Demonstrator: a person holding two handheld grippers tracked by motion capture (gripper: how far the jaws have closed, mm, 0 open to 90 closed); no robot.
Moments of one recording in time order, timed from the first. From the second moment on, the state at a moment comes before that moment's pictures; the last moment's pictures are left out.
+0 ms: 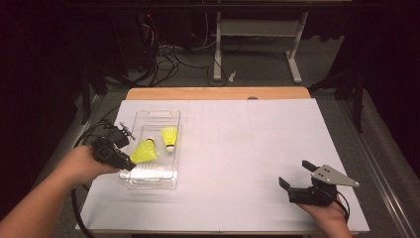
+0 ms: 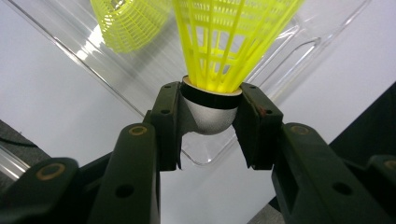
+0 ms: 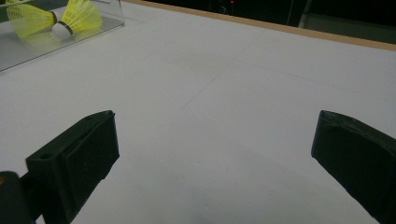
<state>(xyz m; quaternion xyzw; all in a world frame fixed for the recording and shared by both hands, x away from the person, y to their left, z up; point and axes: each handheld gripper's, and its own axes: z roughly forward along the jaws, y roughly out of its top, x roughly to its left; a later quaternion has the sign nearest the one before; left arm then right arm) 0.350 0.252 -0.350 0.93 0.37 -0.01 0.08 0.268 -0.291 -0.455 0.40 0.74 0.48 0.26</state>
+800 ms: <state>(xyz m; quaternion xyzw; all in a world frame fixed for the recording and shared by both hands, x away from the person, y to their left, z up) 0.360 0.248 -0.391 0.92 0.38 -0.02 0.05 0.269 -0.292 -0.457 0.40 0.74 0.47 0.26</state>
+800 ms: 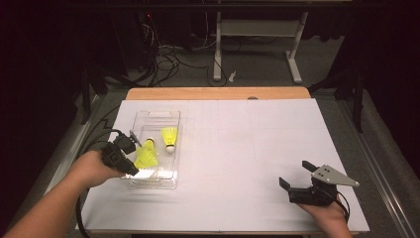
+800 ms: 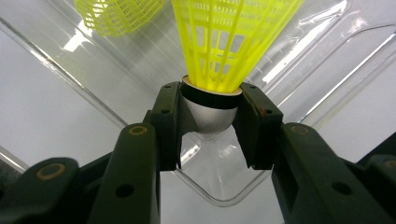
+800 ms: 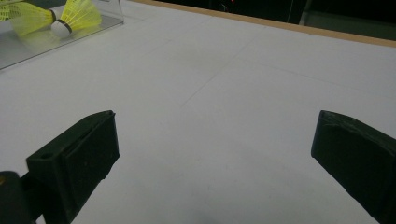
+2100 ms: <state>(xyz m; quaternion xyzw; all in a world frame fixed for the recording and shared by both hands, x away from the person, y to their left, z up) 0.370 0.241 -0.408 0.92 0.38 -0.07 0.03 0.270 -0.292 -0.459 0.41 0.74 0.47 0.25</state>
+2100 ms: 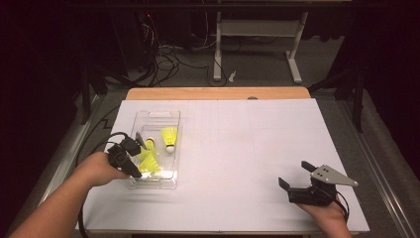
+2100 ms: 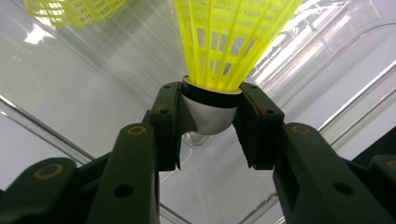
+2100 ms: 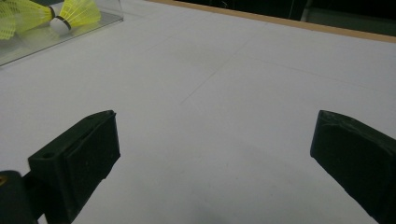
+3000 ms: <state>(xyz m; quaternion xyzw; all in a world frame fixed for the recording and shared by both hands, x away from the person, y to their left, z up) 0.364 0.236 -0.364 0.91 0.41 -0.04 0.08 0.269 -0.291 -0.457 0.40 0.74 0.47 0.26</state>
